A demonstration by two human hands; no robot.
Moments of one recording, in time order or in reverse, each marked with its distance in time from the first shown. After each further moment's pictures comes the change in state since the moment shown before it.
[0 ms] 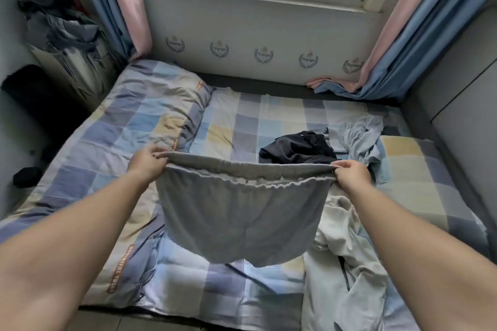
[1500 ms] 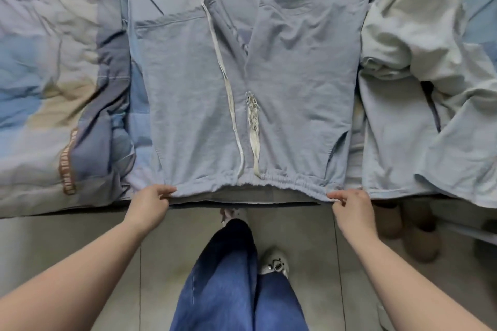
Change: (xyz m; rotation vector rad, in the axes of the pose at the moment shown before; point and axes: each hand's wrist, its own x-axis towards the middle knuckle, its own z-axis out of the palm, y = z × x) left_hand -0.099 -0.409 0.230 0.603 -0.434 -0.217; right_hand -0.124 0.472 0.258 -0.335 -0.214 0.185
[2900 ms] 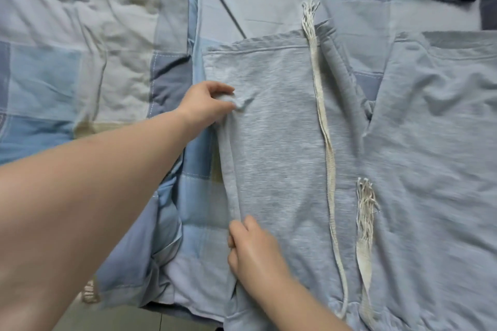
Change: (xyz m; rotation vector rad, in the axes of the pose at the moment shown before) left_hand 0.298 0.107 -0.155 -0.468 0.059 0.152; right_hand 0.035 -0.300 0.220 -0.207 -0.551 -0.684
